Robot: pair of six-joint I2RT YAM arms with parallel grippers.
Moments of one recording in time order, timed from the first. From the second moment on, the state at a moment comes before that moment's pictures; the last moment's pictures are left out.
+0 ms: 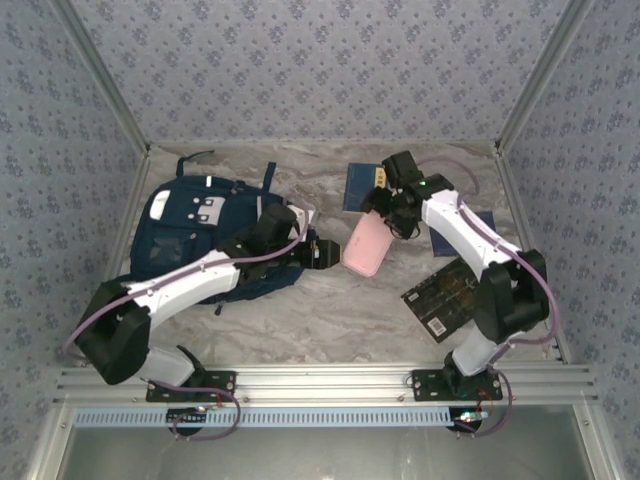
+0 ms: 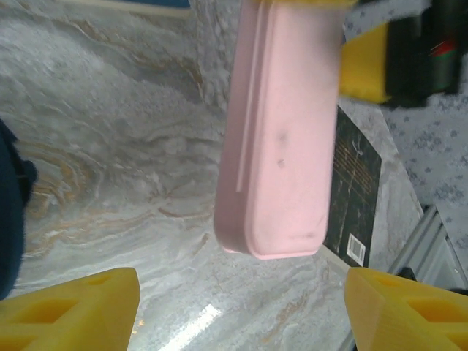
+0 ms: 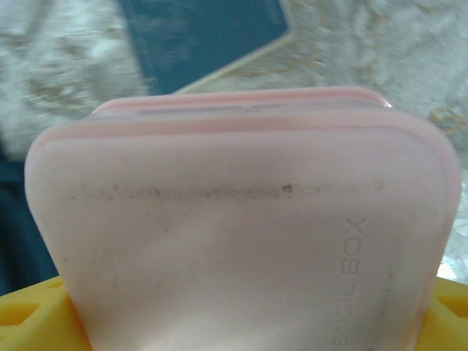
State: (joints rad) left arm -0.76 1.44 0.94 -0.14 0.36 -0.63; right arm 0.40 1.62 1.40 -0.84 -0.07 0.88
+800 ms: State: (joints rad) left arm -0.74 1.54 0.96 0.19 0.69 -0.89; right arm 0.53 1.43 1.35 -0.80 -0.22 0.77
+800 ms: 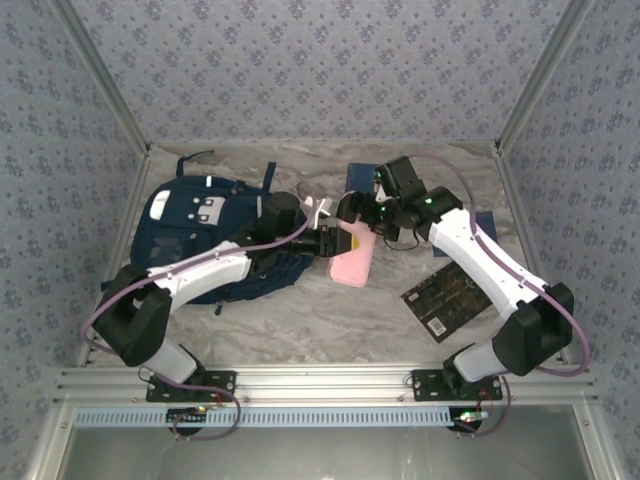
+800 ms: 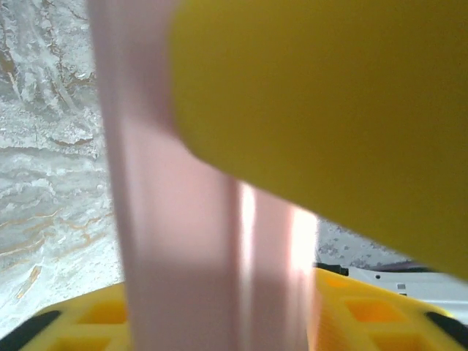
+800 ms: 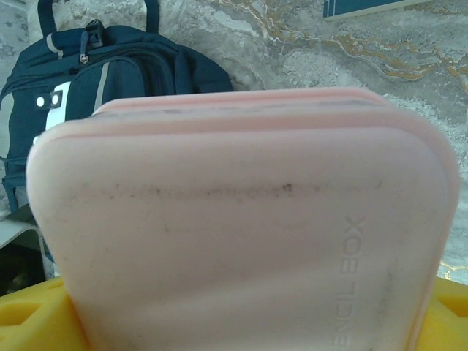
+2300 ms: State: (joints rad) left arm -0.83 1.52 0.93 0.70 0.13 -1.32; right arm 0.45 0.84 0.64 0.01 -0.15 1.11
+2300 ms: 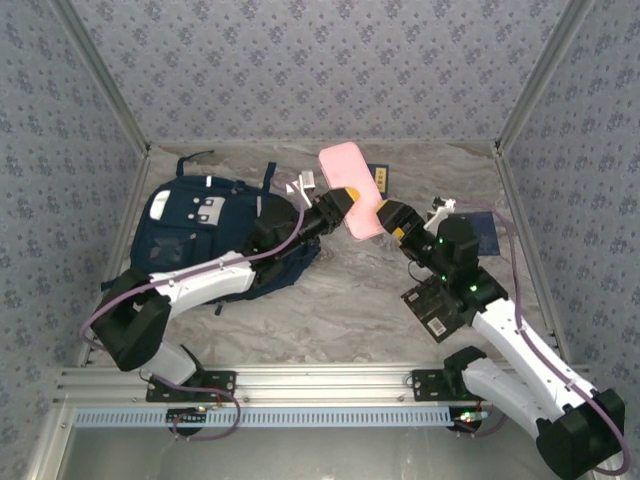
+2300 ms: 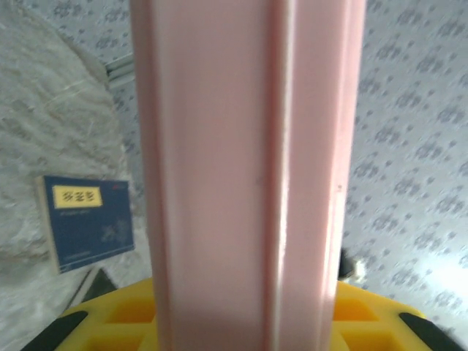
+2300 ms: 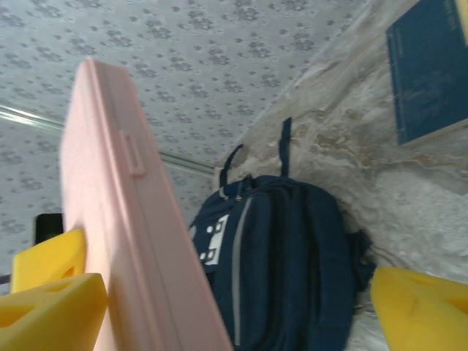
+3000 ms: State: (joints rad) left arm -0.88 1.61 0.93 0.86 0.00 -1.45; right arm 0.53 0.88 0.48 0.53 -0.09 1.31
